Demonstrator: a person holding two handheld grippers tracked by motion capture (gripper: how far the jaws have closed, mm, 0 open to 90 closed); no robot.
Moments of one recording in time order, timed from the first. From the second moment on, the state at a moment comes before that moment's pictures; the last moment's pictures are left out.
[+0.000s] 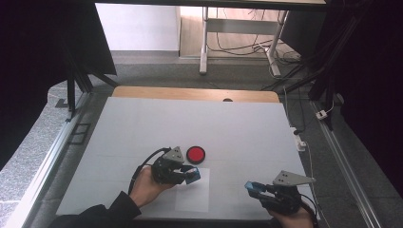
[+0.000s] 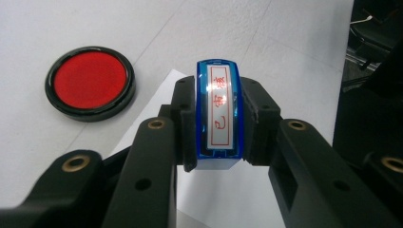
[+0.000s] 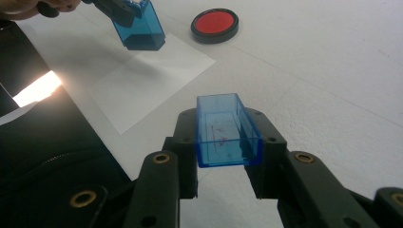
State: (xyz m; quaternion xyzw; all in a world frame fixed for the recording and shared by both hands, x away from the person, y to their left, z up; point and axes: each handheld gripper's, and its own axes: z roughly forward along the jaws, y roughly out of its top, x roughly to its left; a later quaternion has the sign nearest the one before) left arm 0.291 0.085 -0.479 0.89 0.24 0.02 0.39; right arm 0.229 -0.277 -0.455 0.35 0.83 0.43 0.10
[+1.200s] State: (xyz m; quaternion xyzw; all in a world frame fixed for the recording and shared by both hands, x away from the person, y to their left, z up) left arm 0.286 0.068 -0.502 0.91 0.23 0.05 0.35; right arm 0.229 -0.276 -0.455 0.35 0.83 0.43 0.10
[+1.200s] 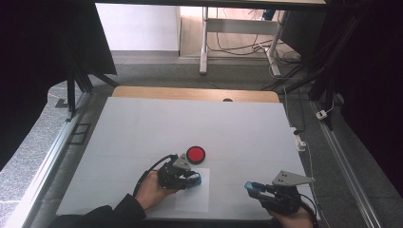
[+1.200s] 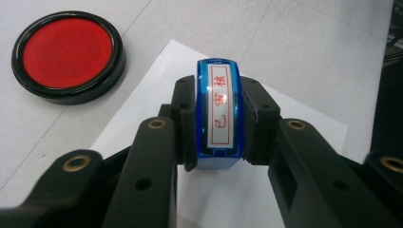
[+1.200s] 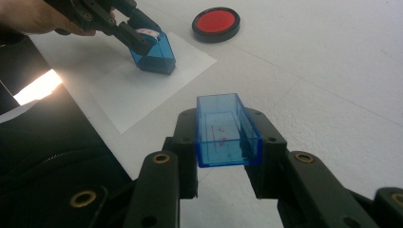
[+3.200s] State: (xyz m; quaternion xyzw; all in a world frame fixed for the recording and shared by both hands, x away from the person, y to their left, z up) left arm 0.293 0.076 -0.496 0.90 0.25 0.03 0.37; right arm 0.229 -0.277 -0.455 0.34 0.83 0.43 0.10
